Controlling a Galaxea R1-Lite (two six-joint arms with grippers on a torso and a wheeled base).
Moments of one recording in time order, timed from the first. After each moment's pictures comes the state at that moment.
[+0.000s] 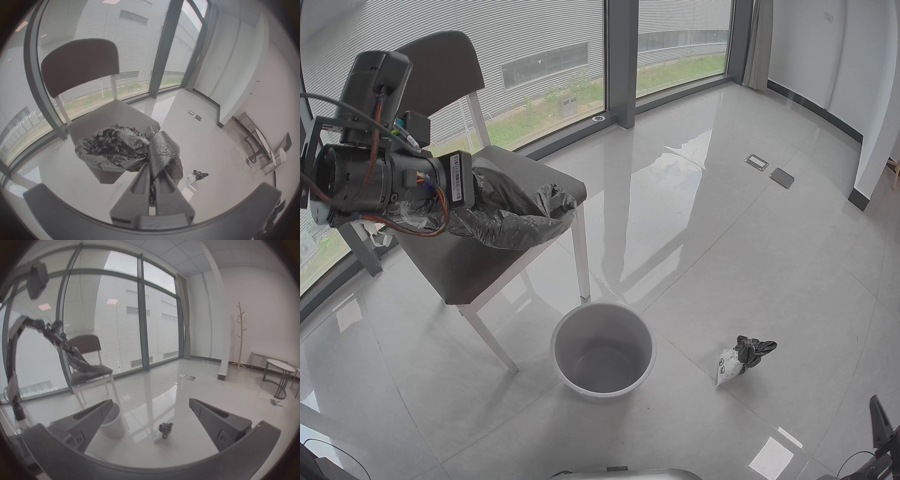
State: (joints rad) left arm -0.52 1.52 -1.48 0.41 0.22 -0.29; right arm 0.01 0.06 -0.11 -0.04 0.08 0.08
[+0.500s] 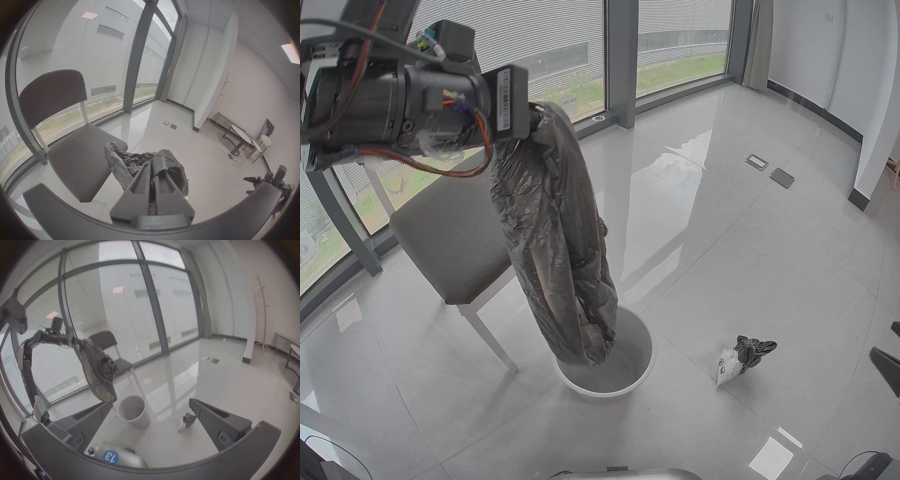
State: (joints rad) left arm -0.76 1.58 -1.76 0.45 0.25 -0.20; right arm 0.15 0.64 -0.44 0.04 0.19 0.13
